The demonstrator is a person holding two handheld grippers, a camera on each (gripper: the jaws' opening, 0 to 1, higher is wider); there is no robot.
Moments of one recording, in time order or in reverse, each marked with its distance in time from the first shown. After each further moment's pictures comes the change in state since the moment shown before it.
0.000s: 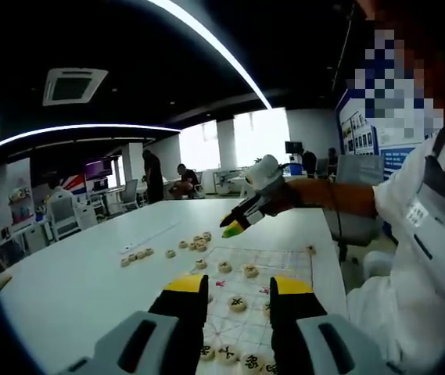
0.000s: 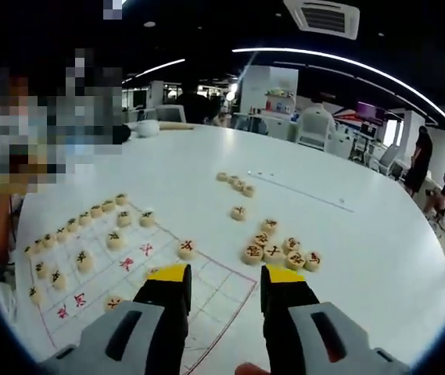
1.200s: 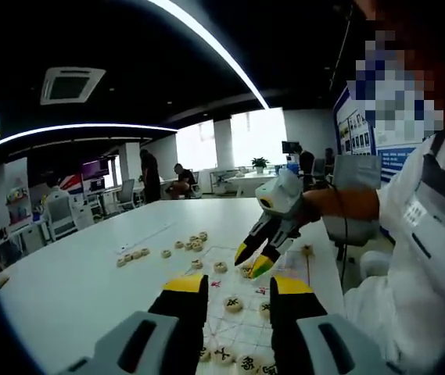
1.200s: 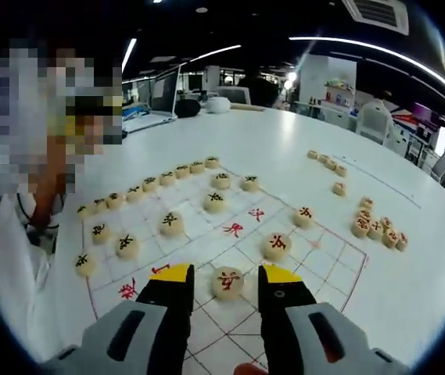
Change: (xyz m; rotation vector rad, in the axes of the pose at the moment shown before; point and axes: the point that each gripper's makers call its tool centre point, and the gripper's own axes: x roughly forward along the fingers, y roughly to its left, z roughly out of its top) left arm 0.004 -0.006 0.000 0.002 0.002 -0.023; right arm -0.014 0.113 -0.046 -0.104 0.066 0.307
